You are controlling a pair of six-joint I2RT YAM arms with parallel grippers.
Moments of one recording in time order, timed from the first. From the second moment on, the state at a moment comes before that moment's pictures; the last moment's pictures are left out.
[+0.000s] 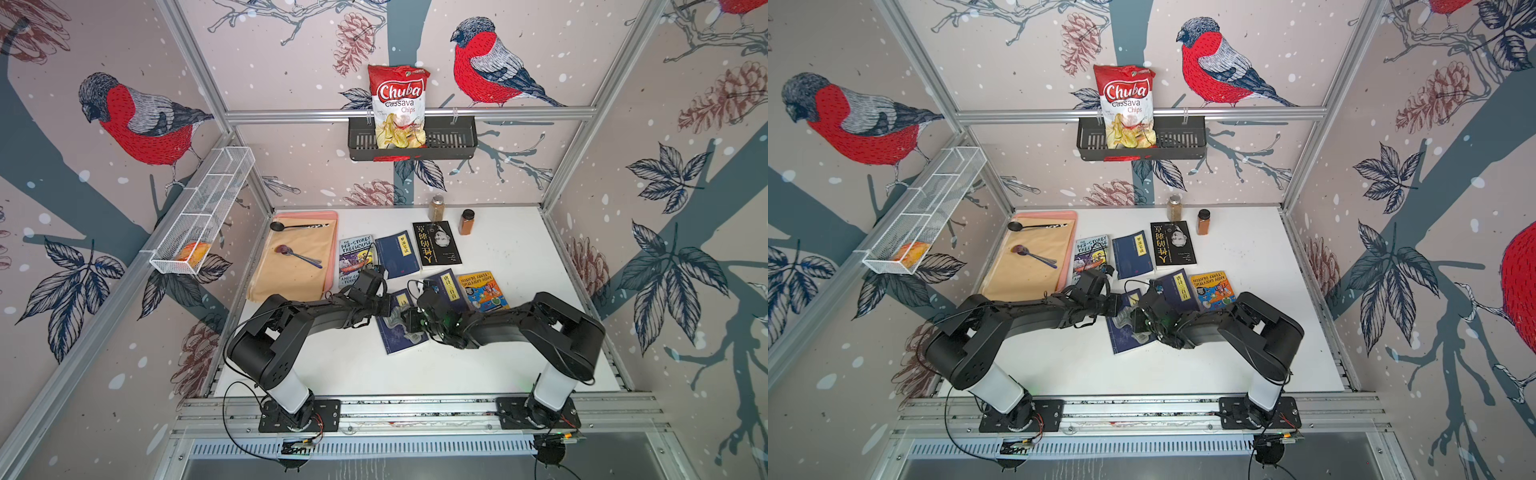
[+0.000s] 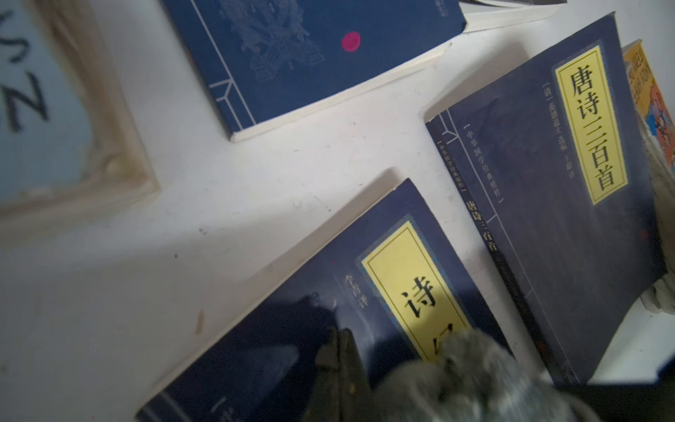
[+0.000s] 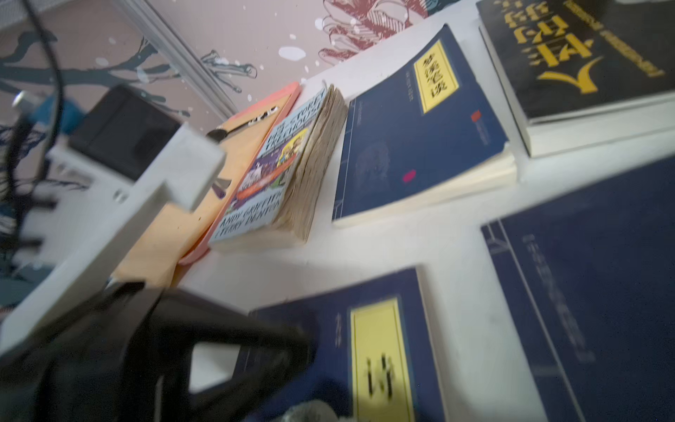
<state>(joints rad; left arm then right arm) -0.58 1.65 0.68 0.05 0.16 -0.42 0.93 1.82 0.74 0.36 0.00 0.69</state>
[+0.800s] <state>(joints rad) -0.55 1.65 0.65 0.12 0.22 -0.42 0.92 1.86 0.74 0.46 -0.03 0.71</state>
